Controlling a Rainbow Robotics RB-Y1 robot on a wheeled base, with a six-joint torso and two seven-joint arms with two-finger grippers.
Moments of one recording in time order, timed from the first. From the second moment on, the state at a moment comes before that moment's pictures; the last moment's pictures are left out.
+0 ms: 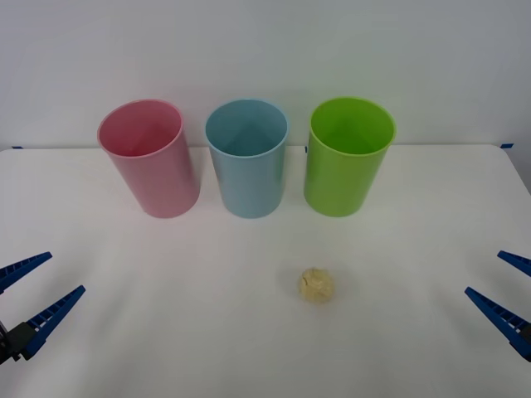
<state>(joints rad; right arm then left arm) 0.37 -0.49 -0.47 -1.60 1.00 -1.21 0.00 0.36 0.46 0.48 -1.59 -0.99 -1.21 0.00</state>
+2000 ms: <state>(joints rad) 0.21 -0.48 -0.21 -2.43 2.15 -1.29 -0.59 0.36 0.46 0.48 -1.59 -0.99 -1.21 0.00</state>
